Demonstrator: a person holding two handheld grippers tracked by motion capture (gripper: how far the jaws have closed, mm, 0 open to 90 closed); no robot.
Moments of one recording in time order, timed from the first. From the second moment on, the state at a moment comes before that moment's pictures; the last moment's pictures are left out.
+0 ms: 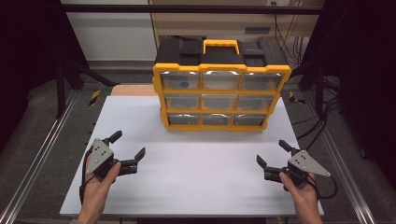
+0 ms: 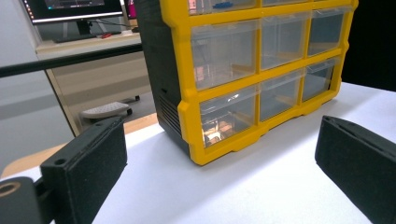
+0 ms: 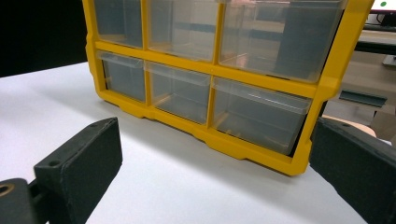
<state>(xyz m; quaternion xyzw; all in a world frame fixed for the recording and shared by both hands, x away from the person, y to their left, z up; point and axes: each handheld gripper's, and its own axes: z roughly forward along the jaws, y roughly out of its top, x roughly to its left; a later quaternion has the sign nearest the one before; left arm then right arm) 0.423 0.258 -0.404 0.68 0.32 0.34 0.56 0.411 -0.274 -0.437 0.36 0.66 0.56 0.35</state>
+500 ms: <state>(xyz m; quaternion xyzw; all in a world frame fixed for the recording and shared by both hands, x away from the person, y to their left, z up) 0.425 0.269 -0.415 0.68 0.33 0.35 0.56 0.411 -0.274 -0.437 0.36 0.66 0.56 0.35</state>
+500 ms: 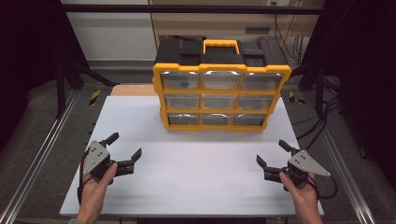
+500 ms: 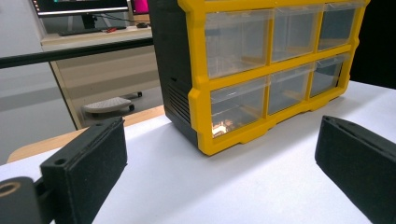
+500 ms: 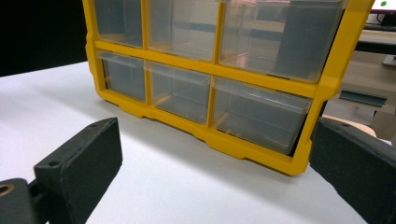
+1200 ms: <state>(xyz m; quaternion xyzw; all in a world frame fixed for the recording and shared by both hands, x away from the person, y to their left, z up) 0.425 0.276 -0.423 0.68 0.33 0.35 0.55 0.411 -0.275 -0.438 0.36 0.66 0.56 0.35</state>
